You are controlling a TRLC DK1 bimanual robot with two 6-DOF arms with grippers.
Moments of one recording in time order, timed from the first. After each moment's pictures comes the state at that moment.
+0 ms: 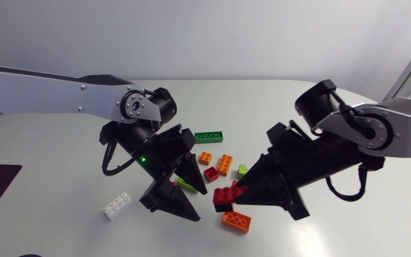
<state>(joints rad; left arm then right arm) -0.55 1.78 1.23 -1.01 0.88 1.11 0.37 1.32 0.85 -0.65 -0.90 -0.70</state>
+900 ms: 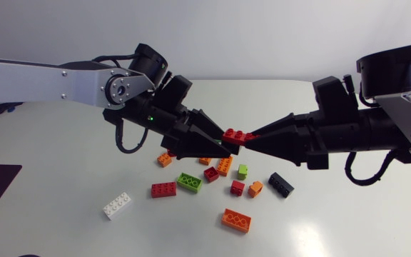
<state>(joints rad) -0.49 1.75 1.27 -0.47 1.18 0.52 0.22 1.13 0.81 -0.26 -0.98 -0.20</state>
